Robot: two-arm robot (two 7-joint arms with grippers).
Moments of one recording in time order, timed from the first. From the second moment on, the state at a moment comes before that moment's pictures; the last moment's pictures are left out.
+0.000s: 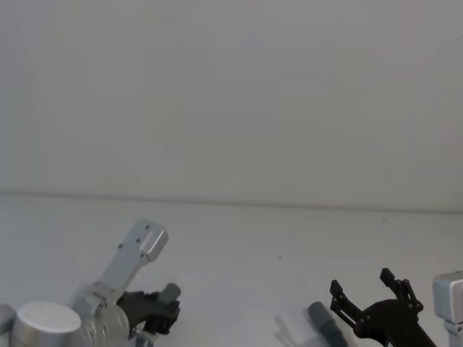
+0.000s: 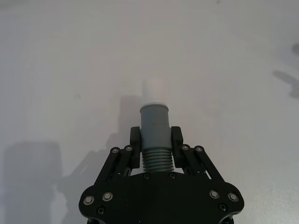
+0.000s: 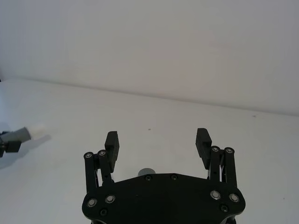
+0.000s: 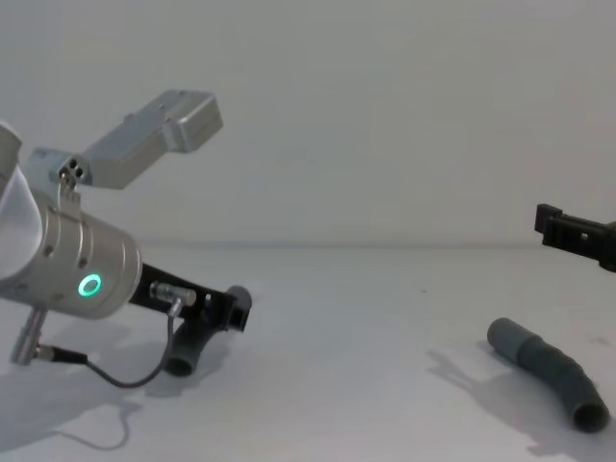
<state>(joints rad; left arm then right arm) -0.39 0.28 0.42 -1.60 -0.27 0.78 -0.13 -0.01 0.34 -0.23 -1.77 0.29 0.03 0.07</state>
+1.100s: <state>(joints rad) -0.53 0.47 0.53 -1.57 -0.17 0.23 -0.48 -0.01 0.34 -0.23 -1.77 0.29 0.03 0.07</state>
